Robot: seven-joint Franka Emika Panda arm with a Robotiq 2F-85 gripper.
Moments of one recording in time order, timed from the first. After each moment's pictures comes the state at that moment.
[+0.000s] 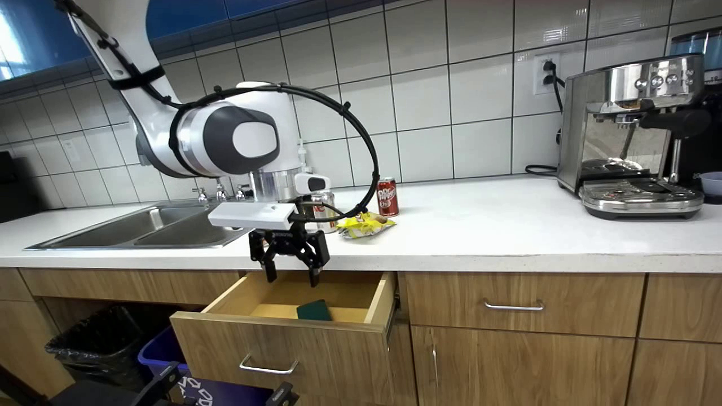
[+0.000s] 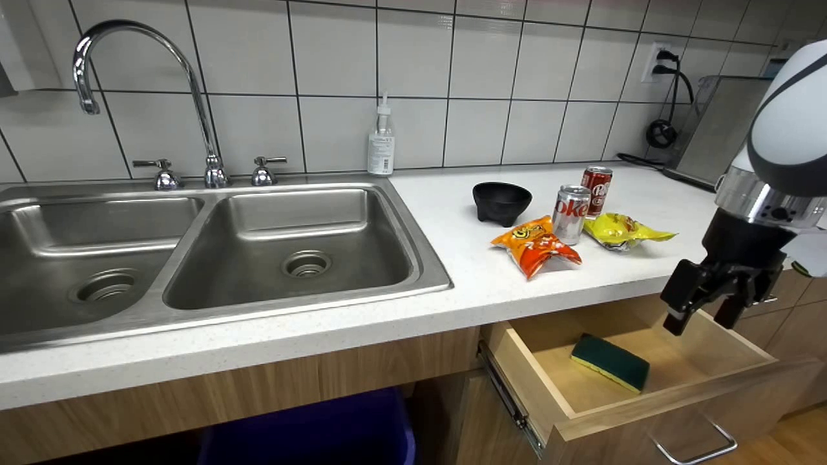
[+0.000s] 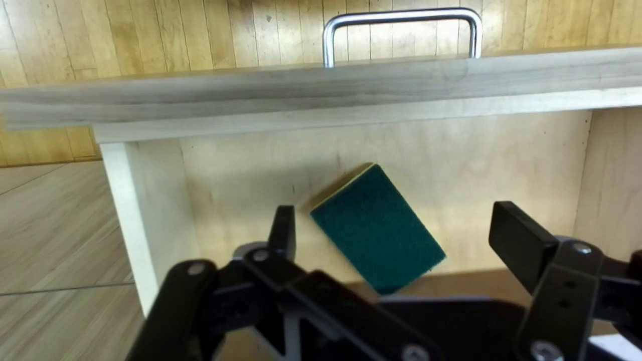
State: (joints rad) arm -0.13 0.10 0.05 -2.69 0.10 2.76 -0.23
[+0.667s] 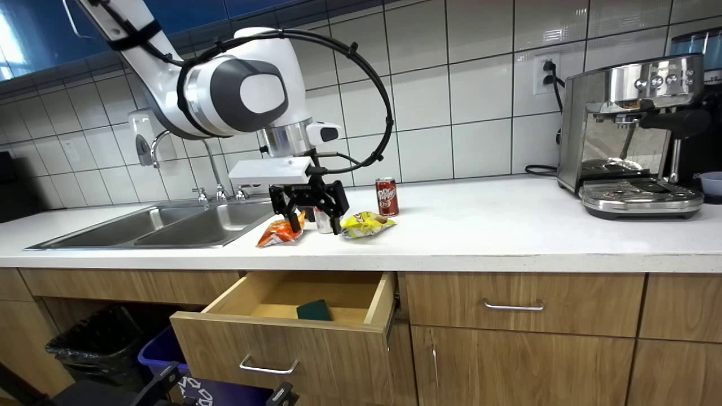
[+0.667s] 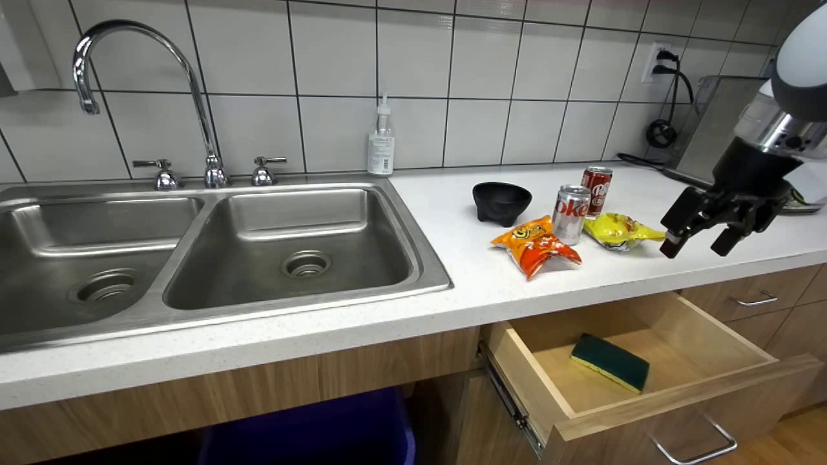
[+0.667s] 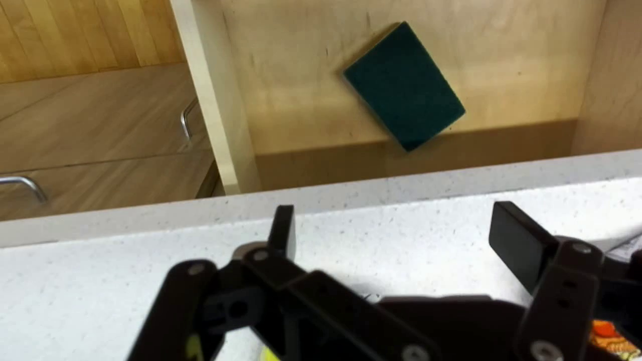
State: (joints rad) arm -0.12 -0.02 -0.01 -2.63 0.10 2.79 -0.23
